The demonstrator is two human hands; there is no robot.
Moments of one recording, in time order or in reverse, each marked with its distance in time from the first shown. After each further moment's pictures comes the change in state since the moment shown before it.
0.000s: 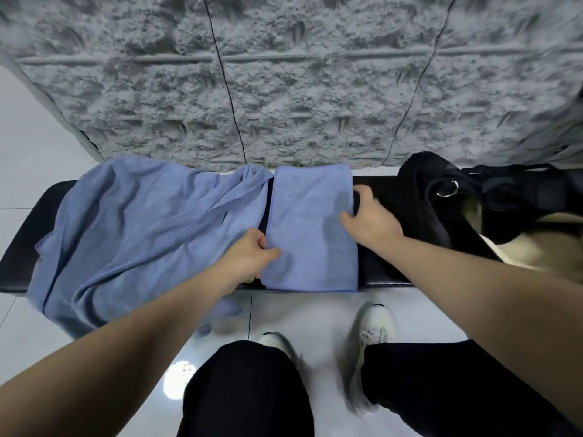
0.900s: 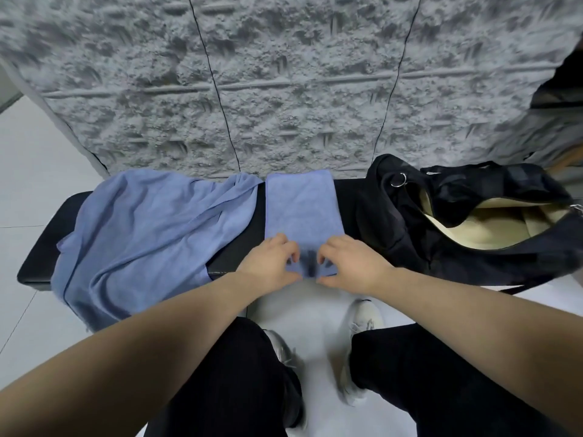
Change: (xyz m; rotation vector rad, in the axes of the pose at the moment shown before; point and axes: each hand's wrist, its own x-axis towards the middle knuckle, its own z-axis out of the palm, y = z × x) left_hand -0.052 0.014 0.049 0.710 0.036 0.621; right_hand -0.106 0.033 -0.004 -0.354 -0.157 -0.621
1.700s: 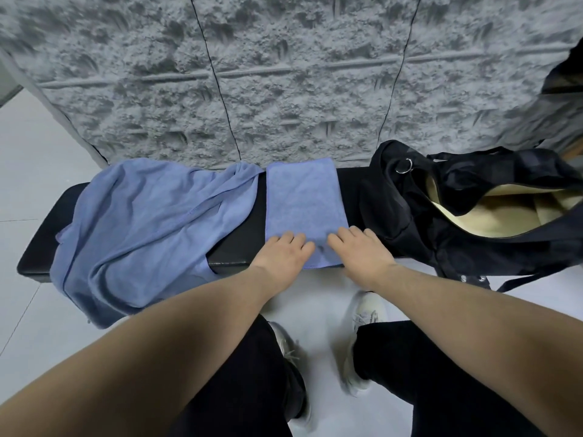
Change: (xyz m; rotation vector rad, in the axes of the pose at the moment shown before) left_hand 0.006 0.014 0.025 0.623 -0.068 0.152; right_hand 0.000 0.010 0.028 -0.378 0.009 0.107
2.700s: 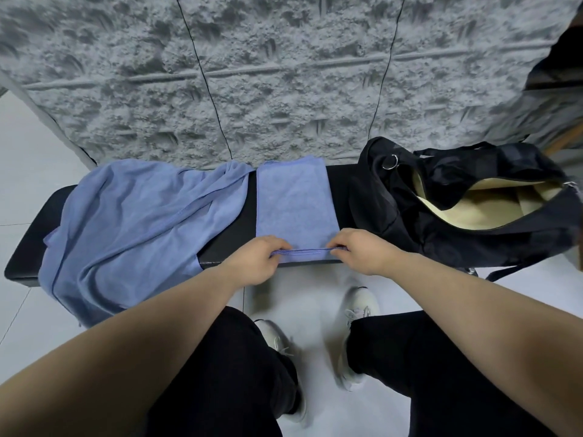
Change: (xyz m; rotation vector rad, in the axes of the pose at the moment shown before) left_hand -0.018 -0.030 0.006 -0.844 -0.031 -0.135; right_hand -0.012 0.028 -0.016 0.657 -0.138 0.025
